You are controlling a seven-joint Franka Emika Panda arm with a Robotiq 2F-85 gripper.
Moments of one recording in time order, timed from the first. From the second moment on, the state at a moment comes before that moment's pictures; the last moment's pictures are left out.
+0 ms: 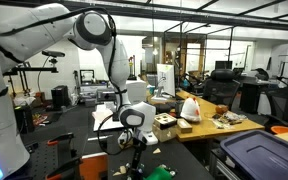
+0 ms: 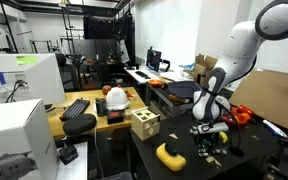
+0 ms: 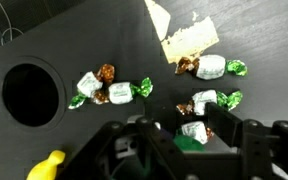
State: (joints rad) arm 0.07 0.98 -0.17 -2.01 0.26 2.72 0.44
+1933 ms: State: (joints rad) arm 0.16 0.98 -0.28 -2.00 0.22 2.62 0.60
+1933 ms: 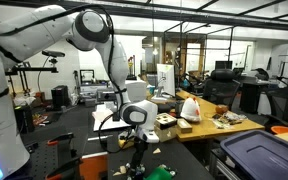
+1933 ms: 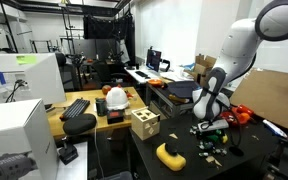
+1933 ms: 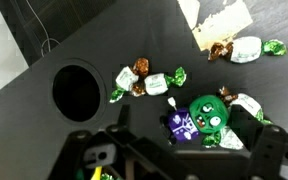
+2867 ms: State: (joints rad) arm 0.08 0.96 -0.25 -1.98 0.37 2.57 1.07
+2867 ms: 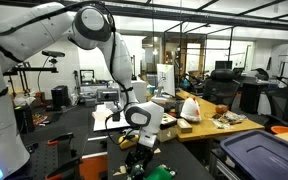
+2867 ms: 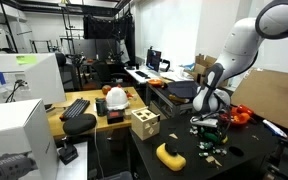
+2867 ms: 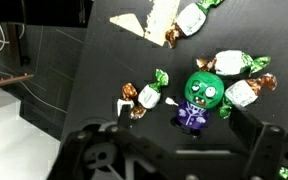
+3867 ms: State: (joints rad) arm 0.03 1.00 -0.19 -1.98 0.42 2.66 1.45
